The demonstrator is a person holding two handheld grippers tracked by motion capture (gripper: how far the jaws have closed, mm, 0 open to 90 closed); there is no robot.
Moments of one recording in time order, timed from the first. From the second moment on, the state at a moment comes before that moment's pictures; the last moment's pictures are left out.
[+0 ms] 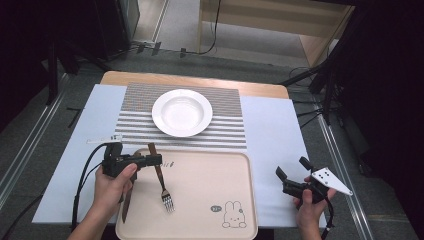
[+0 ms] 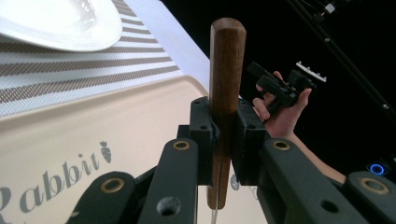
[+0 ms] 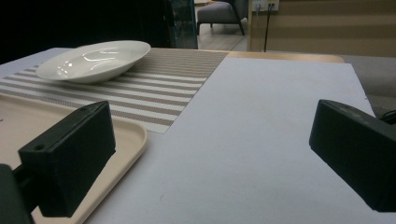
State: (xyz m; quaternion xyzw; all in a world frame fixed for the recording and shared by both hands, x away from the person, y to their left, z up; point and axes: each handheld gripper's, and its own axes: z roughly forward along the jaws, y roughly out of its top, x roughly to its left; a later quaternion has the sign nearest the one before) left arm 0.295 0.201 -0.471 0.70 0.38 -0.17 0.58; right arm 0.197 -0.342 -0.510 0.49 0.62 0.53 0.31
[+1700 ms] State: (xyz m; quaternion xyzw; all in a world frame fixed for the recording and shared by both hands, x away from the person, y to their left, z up) left arm 0.289 0.176 -0.495 0.85 0.38 0.06 0.36; right arm 0.200 -0.338 -0.513 0.49 0.62 0.52 0.32
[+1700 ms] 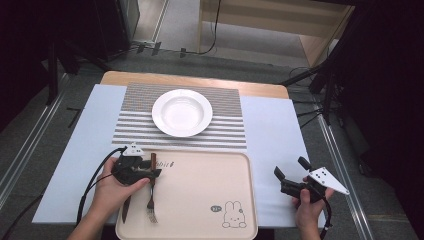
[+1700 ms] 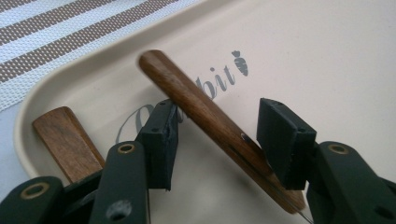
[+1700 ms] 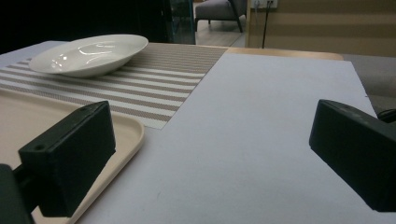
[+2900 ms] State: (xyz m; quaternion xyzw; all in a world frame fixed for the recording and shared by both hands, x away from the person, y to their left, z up) left arm 0.264 0.179 -0.498 0.88 0.33 0.01 0.35; right arm 0.199 -0.337 -0.513 0.49 0.63 0.51 0.32
